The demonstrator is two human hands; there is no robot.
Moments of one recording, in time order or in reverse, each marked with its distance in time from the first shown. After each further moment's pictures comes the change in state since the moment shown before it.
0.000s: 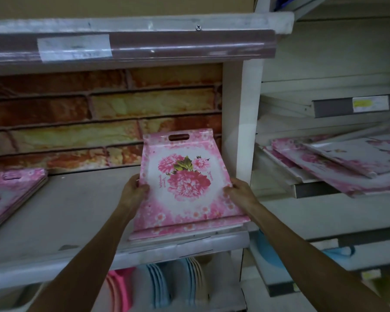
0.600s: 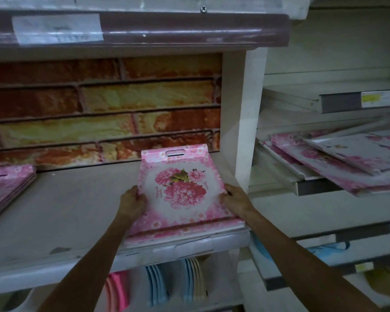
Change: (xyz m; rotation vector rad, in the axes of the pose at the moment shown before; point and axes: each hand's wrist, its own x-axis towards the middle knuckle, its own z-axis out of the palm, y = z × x) left_hand 0.014 -0.046 -0.001 0.559 0.006 0.083; right_hand 0.016 0.032 0.017 -0.194 -0.016 0.002
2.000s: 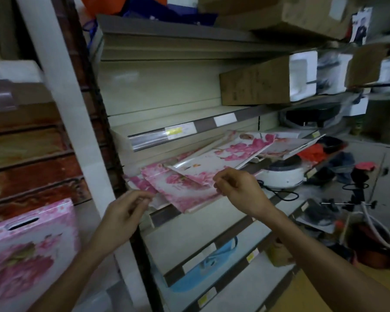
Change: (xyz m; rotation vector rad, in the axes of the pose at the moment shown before) left_hand -0.118 0.321 0.145 -0.292 -0.284 0.937; right_hand -0.144 0.054 -0.354 -0.245 0.518 -0.328
